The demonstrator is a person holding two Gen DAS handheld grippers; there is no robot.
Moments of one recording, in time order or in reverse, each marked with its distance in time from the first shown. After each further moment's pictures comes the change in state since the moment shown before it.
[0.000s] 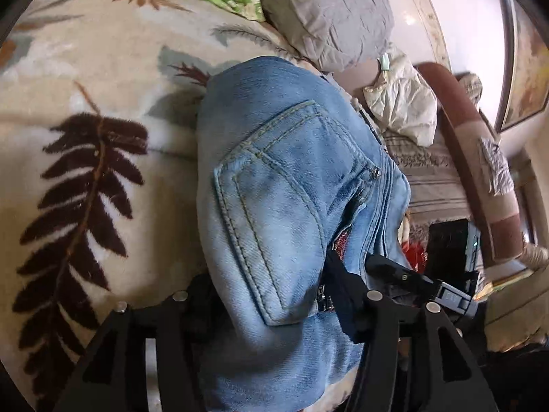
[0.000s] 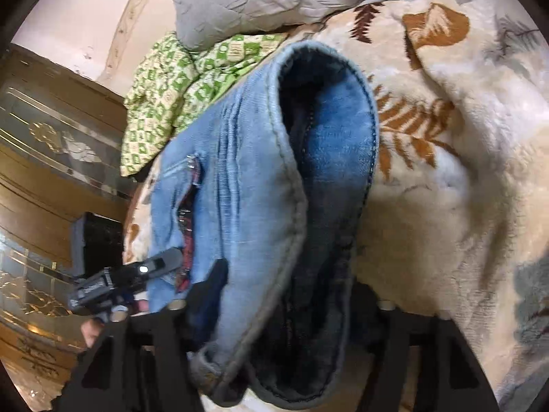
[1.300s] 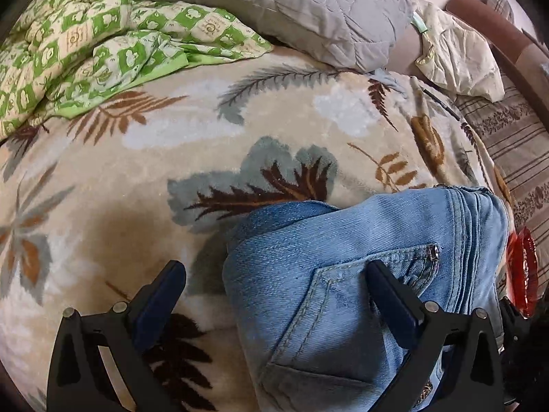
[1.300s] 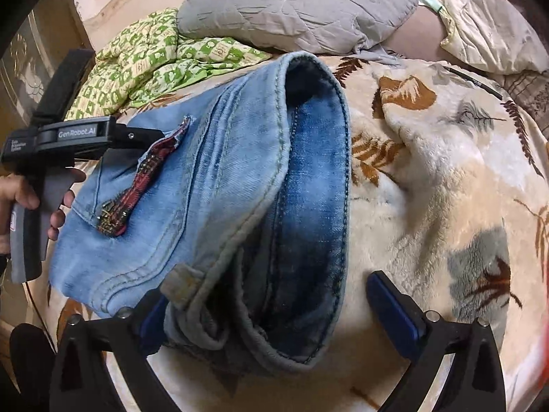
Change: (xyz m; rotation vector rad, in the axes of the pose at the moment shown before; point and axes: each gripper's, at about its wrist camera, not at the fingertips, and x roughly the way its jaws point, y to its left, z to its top) left arm 0.043 -0.035 0.076 0.301 -0.019 0.500; right arm -0.003 0.025 -0.031 -0.269 -0.144 -0.428
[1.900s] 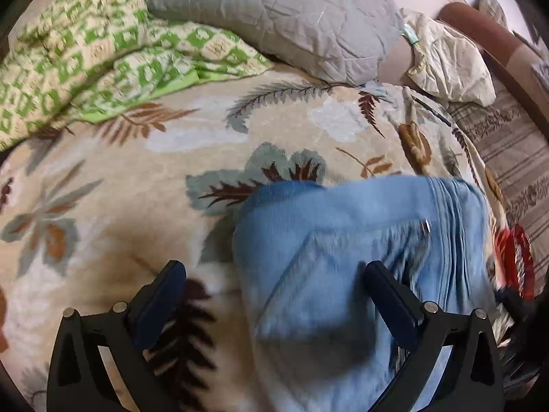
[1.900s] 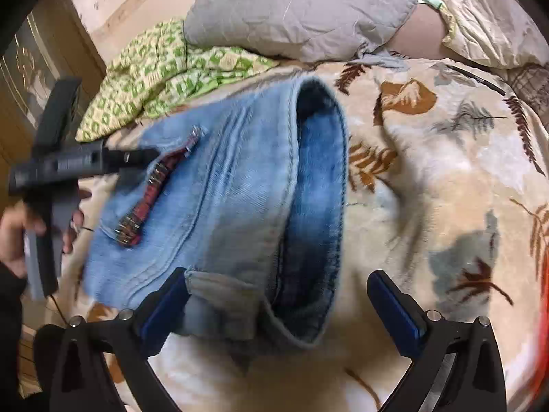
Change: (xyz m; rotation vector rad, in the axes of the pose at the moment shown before) left arm -0.045 -0.008 -0.025 0.015 -0.072 0.023; right arm -0.034 -0.011 0.008 0.035 -0.006 0.091
